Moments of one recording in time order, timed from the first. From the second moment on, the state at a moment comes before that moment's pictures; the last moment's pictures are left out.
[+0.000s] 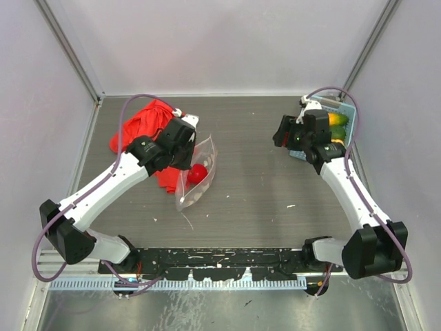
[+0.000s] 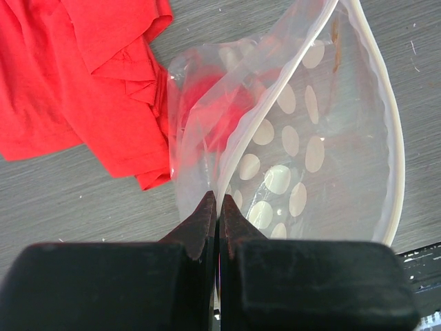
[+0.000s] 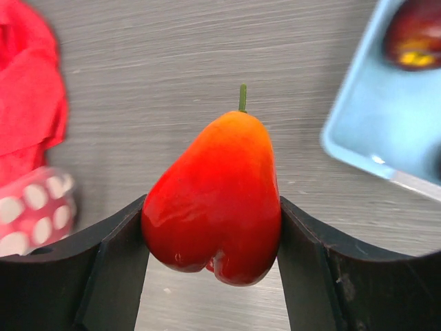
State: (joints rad) left arm -0.72 1.39 1.39 -0.89 -0.24 -0.35; right arm 0.12 1.26 1.07 -0.40 -0.04 0.29
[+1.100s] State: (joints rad) left arm -0.72 1.34 1.34 -0.82 -0.16 -0.38; right arm 0.80 1.18 1.04 -0.10 -0.10 0.69
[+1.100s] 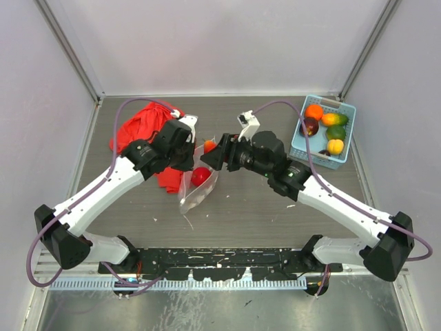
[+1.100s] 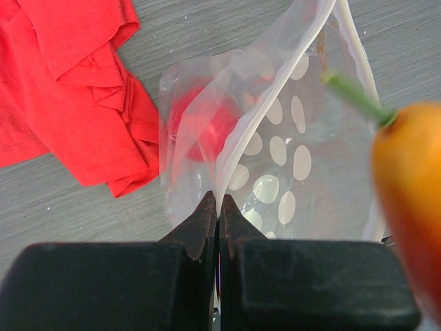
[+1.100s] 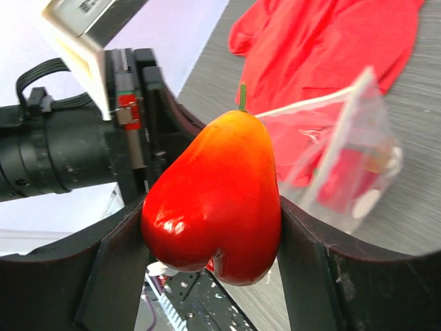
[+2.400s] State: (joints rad) left arm -0.69 1.36 1.34 -0.82 -0.14 -0.40; right arm 0.86 1.23 0.94 -0.05 -0.18 0.55
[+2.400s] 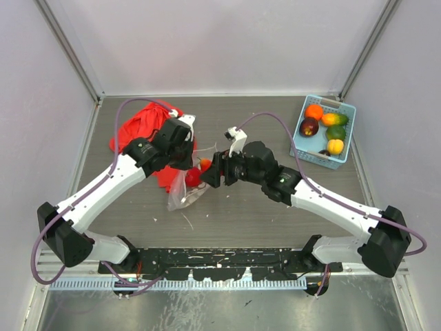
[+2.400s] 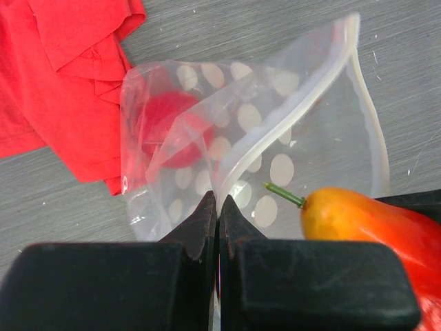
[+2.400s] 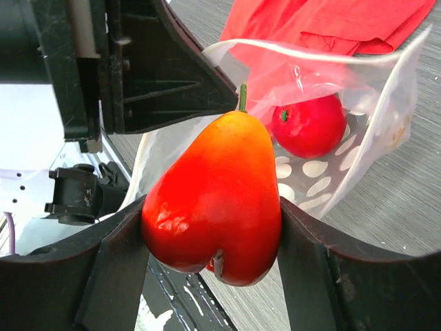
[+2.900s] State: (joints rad) left arm -0.69 1.36 1.34 -0.82 -0.10 -0.40; right arm 0.86 1.19 0.96 -0.14 -0.20 0.43
